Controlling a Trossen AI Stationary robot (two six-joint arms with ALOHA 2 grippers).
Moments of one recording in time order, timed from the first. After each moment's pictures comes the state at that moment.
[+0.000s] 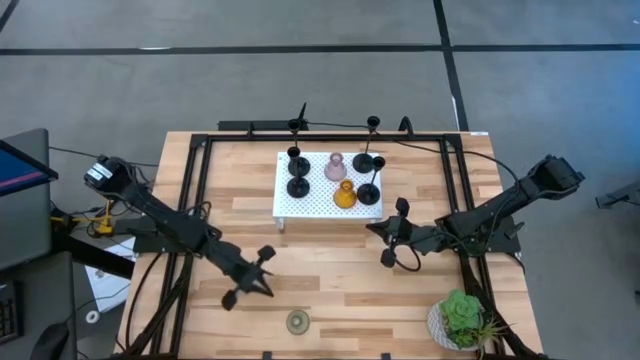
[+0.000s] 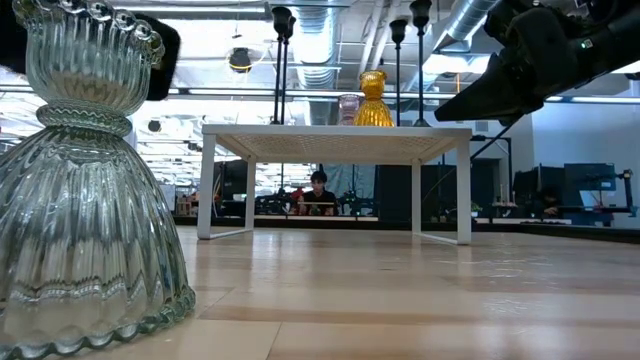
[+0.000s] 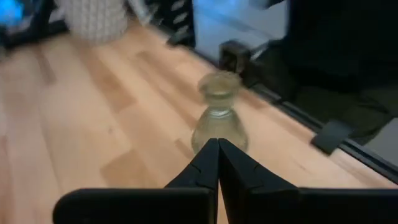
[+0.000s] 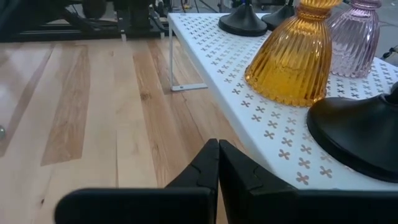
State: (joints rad) left arm -0.55 1.08 0.40 0.43 0.06 0.17; right arm 0.42 1.20 0.40 0.35 0.70 0.24
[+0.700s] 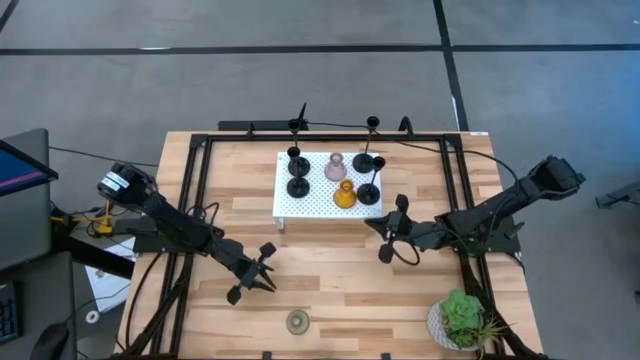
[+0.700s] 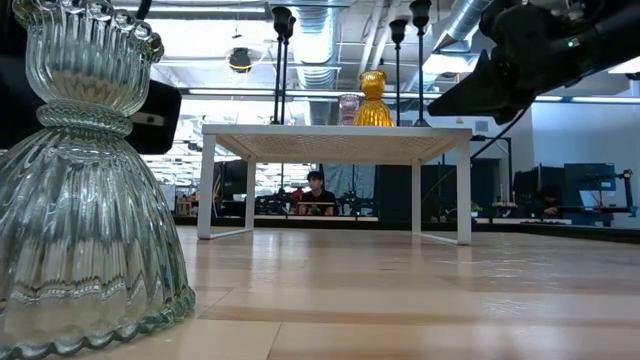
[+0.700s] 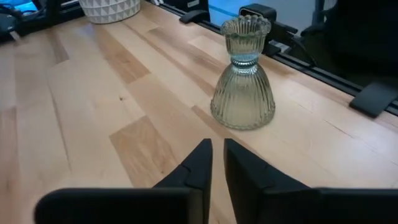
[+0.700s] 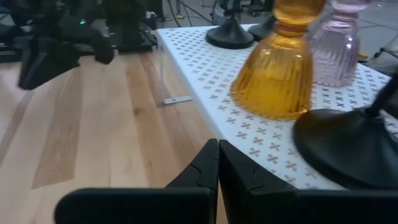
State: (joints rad) left arm -0.50 1.28 0.24 0.81 0.07 0.23; right arm 0.38 1.20 0.40 0.40 0.71 0.24
